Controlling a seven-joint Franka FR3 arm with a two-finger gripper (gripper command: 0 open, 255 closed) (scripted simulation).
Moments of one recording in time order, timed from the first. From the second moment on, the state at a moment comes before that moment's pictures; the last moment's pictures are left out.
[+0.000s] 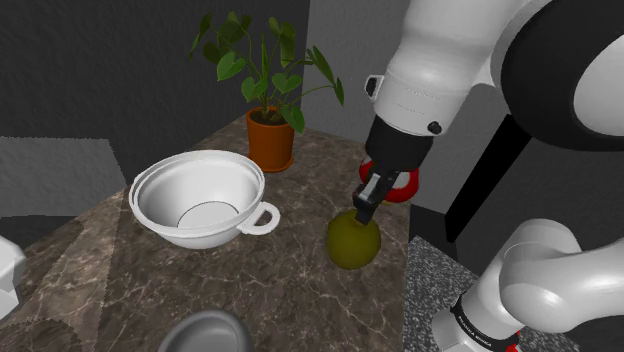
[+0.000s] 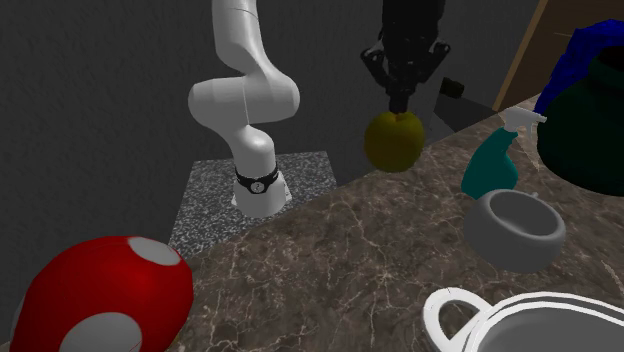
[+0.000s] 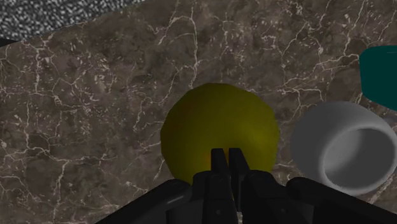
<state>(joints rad) 0.06 -0.79 0.49 -2.28 0.35 1.63 0.26</state>
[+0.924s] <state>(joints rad) -0.11 -0.28 0.96 -1.76 0.20 1.66 0.65</state>
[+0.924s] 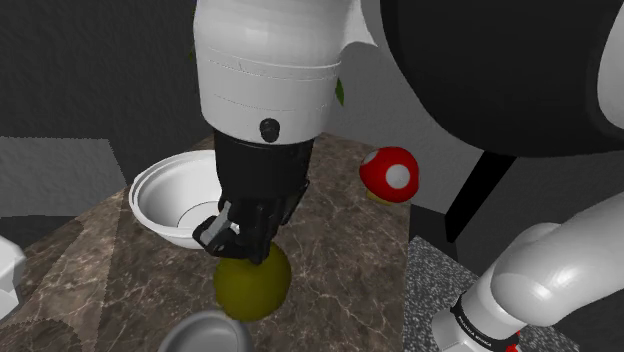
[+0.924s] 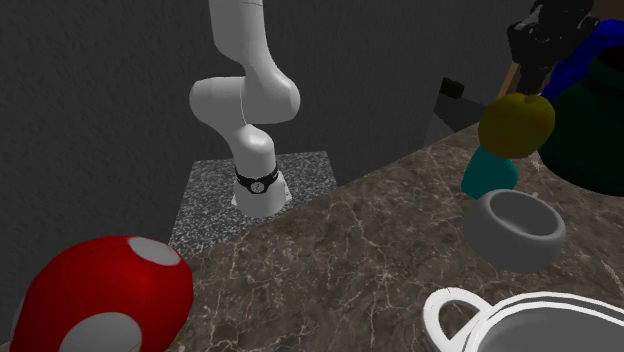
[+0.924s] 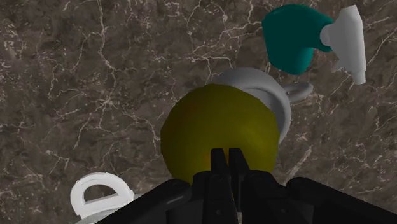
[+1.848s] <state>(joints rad) 0.11 0.32 1.16 -1.41 -0.34 1.59 1.08</state>
